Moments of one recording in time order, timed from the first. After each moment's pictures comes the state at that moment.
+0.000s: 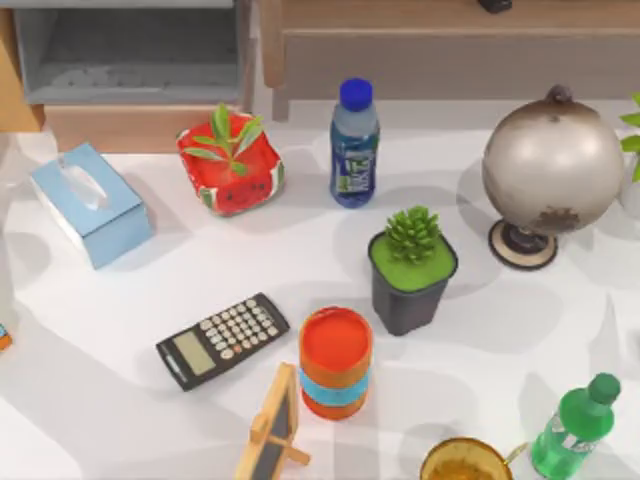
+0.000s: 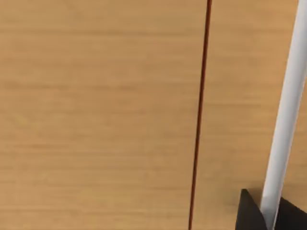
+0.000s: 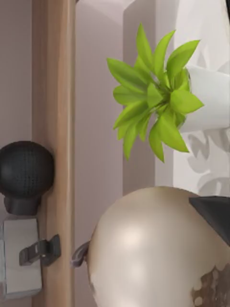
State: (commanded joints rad) left arm 0.39 2.36 1.25 1.07 0.43 1.57; right arm 0.00 0.00 0.00 0.00 0.00 0.00
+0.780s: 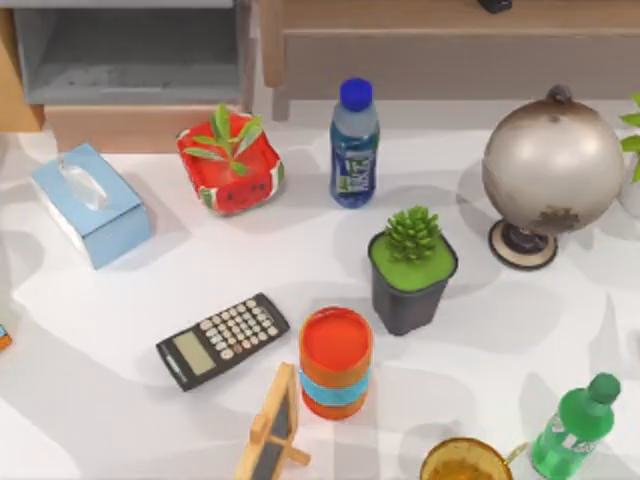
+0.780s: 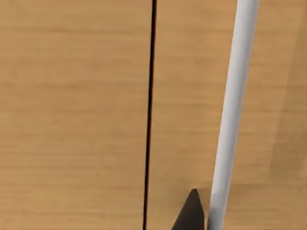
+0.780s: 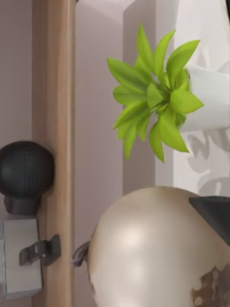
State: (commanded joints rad) left arm 0.39 2.36 1.25 1.07 0.43 1.57; right arm 0.00 0.00 0.00 0.00 0.00 0.00
